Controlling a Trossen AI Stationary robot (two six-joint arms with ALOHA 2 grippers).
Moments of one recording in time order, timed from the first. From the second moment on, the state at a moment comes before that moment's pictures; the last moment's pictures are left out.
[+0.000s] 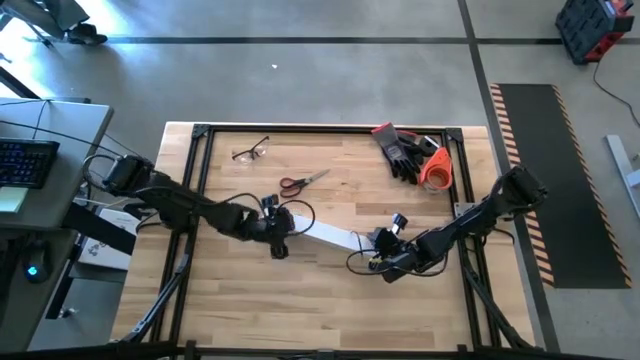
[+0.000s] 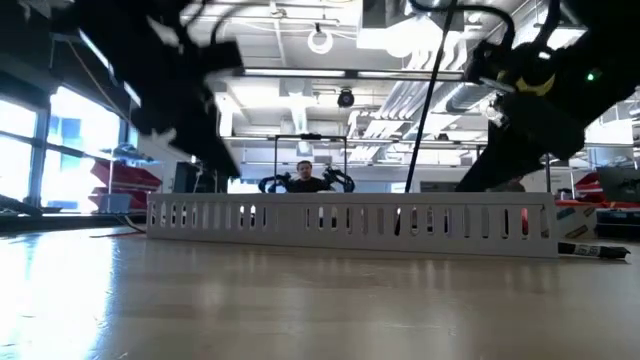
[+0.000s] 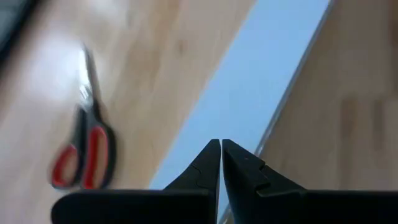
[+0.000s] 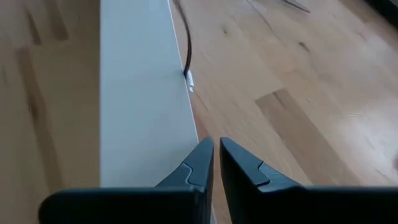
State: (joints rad) left arm -0.29 1.50 0.77 -0.22 -0.53 -0.24; right arm 0.51 1.60 0.73 -0.27 0.76 0.75
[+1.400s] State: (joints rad) left arm -0.22 1.48 0.57 0.06 -0.46 -0.45; right arm 0.24 1.48 0.69 -0.32 0.52 0.37
